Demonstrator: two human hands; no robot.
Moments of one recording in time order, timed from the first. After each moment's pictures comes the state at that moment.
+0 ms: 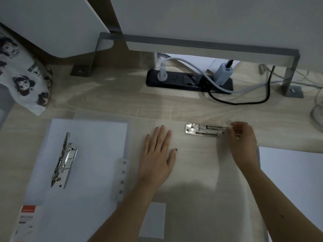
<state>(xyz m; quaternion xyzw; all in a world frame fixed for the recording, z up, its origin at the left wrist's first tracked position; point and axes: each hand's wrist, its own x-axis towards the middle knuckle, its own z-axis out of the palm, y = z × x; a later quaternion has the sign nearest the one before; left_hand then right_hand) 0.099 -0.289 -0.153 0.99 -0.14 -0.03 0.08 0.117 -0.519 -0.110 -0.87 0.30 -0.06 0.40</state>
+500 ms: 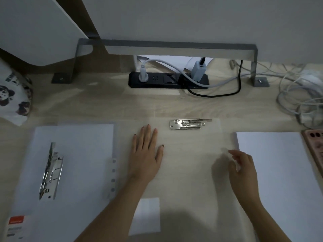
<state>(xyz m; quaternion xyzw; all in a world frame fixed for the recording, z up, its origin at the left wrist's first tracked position) 0.095 -0.286 -0.153 0.98 -0.15 -0.04 0.08 -0.006 -0.516 -0.094 -0.87 0.33 -0.04 0.37</state>
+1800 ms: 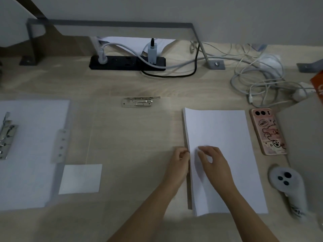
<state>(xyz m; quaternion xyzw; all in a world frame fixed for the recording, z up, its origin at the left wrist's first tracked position) -0.055 -0.506 -0.082 0.69 0.14 -0.39 0.60 -0.088 -0.619 -0.087 -0.89 0.23 0.05 0.40</state>
